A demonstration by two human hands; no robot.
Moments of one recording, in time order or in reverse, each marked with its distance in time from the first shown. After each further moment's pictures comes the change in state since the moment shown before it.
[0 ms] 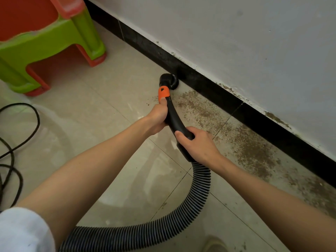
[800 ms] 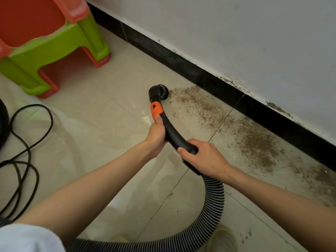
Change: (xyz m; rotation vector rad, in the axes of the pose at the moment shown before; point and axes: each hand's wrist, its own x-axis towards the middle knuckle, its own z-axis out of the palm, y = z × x) left_hand -0.044 -0.055 -0.014 -0.059 0.115 0.029; right_hand -0.046 0.017 0.007 -0.136 -0.118 -0.028
